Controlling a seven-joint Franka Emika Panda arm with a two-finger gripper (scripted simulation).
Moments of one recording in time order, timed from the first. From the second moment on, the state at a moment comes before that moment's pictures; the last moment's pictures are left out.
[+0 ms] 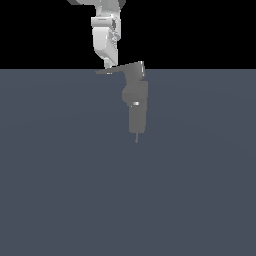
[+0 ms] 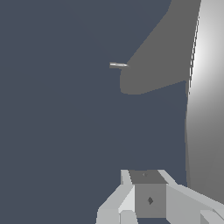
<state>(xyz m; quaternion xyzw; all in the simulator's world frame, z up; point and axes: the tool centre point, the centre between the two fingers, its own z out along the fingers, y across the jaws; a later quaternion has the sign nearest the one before) 0.127 0.074 0.273 0.66 -0.74 -0.08 0.06</state>
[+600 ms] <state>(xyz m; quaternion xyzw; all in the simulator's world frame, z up) 0.130 0.078 0.262 0.65 -0.75 -0.07 0.07</state>
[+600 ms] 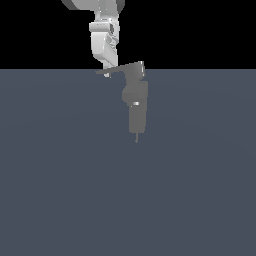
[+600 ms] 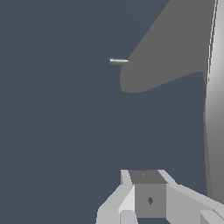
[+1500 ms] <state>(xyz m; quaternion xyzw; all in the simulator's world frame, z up) 0.098 0.086 0.269 0.65 -0.75 -0.07 0.06</state>
